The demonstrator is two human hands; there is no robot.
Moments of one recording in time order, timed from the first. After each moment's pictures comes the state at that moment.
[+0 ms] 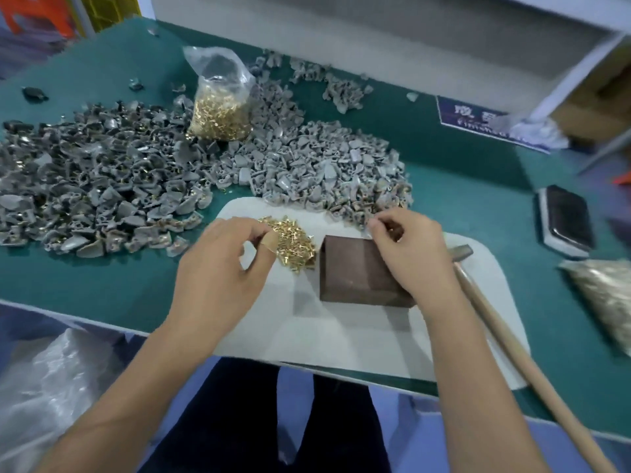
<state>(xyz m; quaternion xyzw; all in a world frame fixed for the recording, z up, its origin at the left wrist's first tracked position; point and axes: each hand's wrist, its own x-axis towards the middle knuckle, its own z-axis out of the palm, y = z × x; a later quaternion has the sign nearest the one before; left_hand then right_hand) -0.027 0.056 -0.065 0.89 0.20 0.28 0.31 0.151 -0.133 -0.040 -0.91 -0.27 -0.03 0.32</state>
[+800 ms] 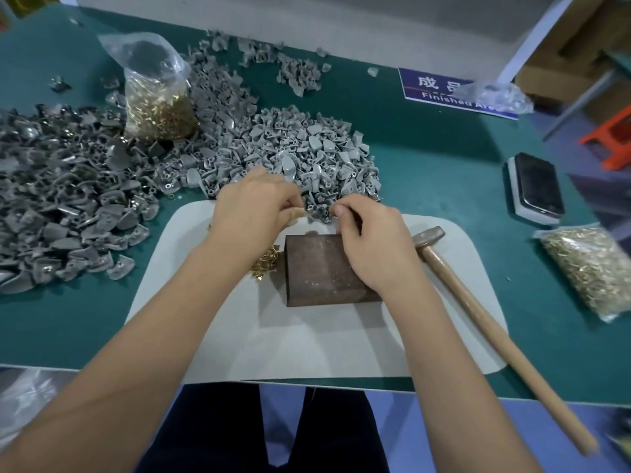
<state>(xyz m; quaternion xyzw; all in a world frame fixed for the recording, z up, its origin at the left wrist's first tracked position) 0.103 0.055 -0.056 0.97 0.06 0.18 0.13 0.151 -0.133 -0.042 -0.91 -0.27 -0.01 0.32</state>
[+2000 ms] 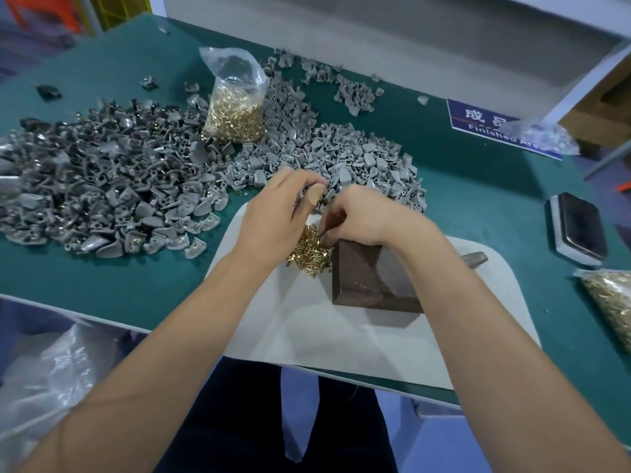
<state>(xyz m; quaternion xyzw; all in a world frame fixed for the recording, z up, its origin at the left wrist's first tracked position) 0.067 0.086 -0.079 0.87 0.10 0.32 0.36 0.176 -0.037 -0.016 -0.87 -0.42 0.23 0.09</state>
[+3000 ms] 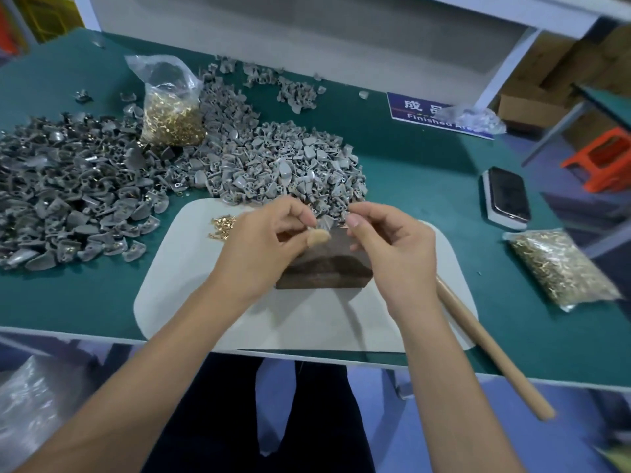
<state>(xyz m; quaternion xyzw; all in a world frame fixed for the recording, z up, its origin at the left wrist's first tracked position) 0.042 0.008 -0.056 0.79 0.04 0.23 0.57 0.105 -0.167 -0.028 -0.71 -0.19 -0.01 0.68</state>
